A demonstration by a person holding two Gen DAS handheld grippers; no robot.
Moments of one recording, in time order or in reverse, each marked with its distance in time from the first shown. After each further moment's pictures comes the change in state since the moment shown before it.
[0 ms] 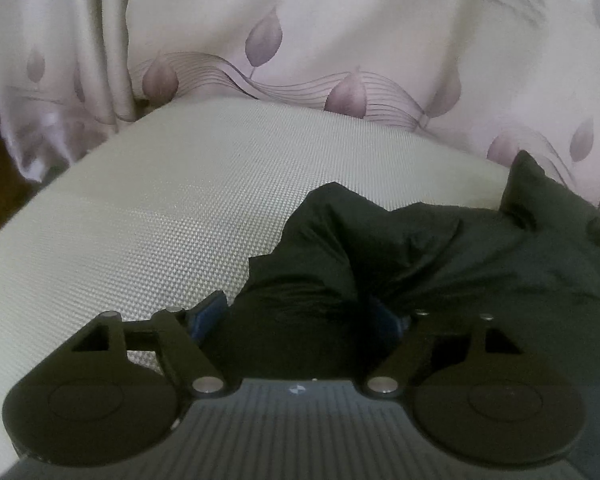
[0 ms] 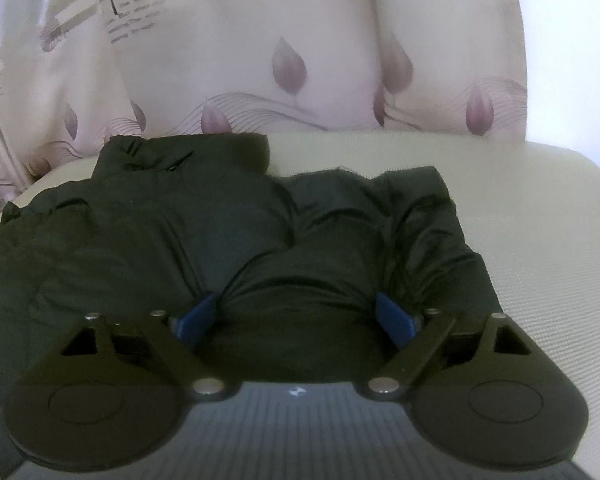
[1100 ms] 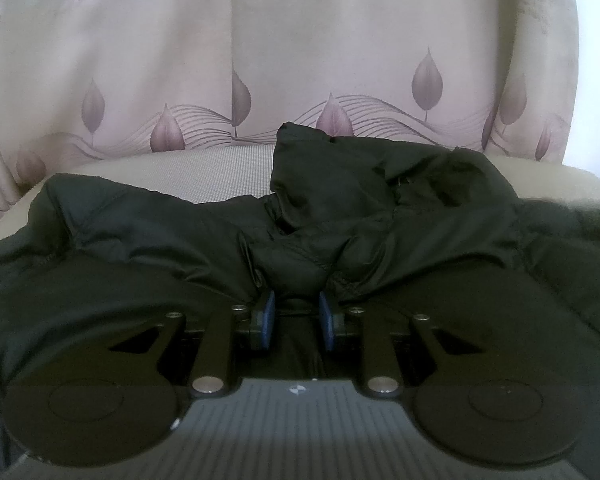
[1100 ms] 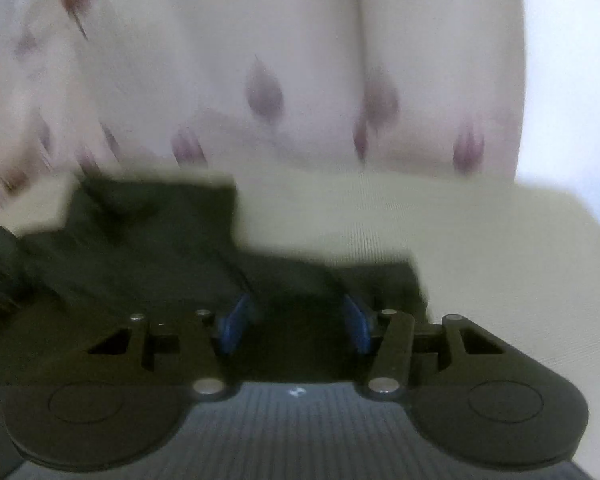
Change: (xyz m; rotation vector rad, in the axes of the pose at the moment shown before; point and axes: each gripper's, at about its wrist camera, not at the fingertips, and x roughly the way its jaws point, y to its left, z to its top) left arm -0.017 -0.160 -0.044 0.254 -0.126 -0.152; right arm 0.033 -0.017 0.053 -0.013 0.065 -0.062
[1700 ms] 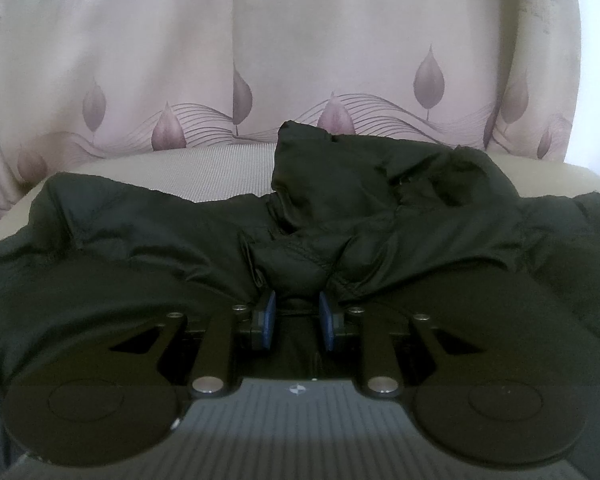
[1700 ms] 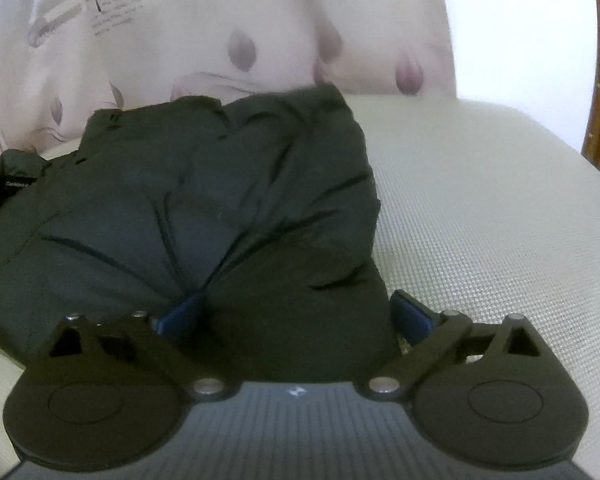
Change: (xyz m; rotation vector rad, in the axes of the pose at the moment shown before) left arm 0.001 -0.003 0.001 0.011 0.007 0.016; right arm -0.088 -0.024 -0.143 0.057 -0.052 -0.002
